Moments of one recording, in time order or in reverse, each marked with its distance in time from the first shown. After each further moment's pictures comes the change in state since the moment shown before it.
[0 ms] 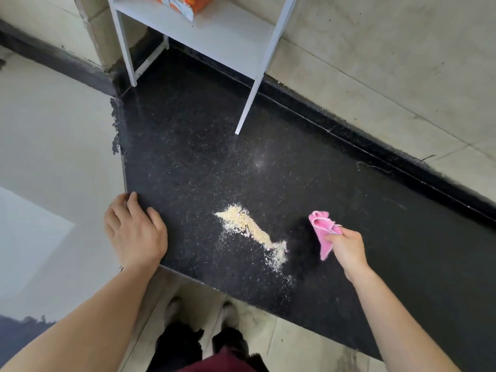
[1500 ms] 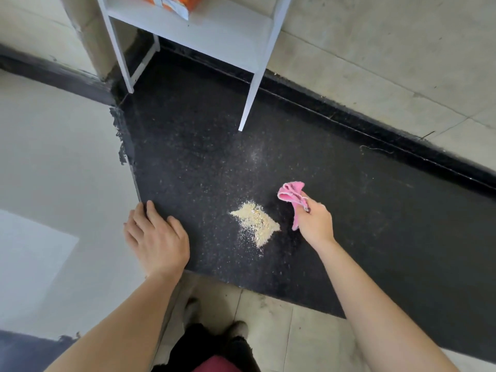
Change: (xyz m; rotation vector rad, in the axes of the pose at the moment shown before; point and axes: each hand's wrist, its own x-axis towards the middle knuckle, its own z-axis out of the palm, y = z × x) left_hand -0.003 -0.011 0.005 0.039 -0.024 0.091; right_hand -0.036 -0.037 0.084 -0.196 0.017 -0.270
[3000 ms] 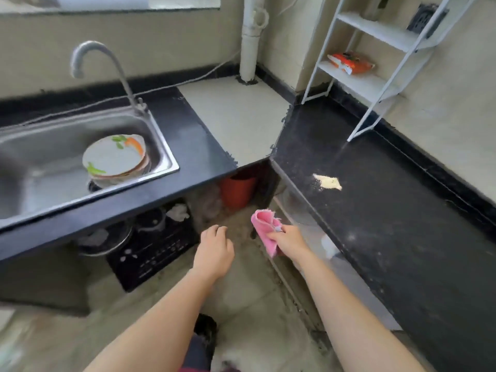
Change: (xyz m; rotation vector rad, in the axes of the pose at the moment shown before) left_hand -0.401 -0.043 -0.117 -0.203 -0.111 -0.313; right_hand -0.282 0.105 -0.020 0.028 -0.789 -0.399
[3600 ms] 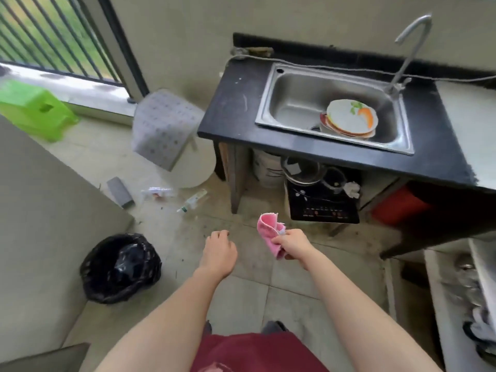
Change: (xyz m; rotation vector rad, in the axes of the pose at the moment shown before) left_hand -0.330 -0.316 -0.098 -0.238 0.273 -0.780; right_hand -0.231 0.012 0.370 -0.475 -0.679 -0.071
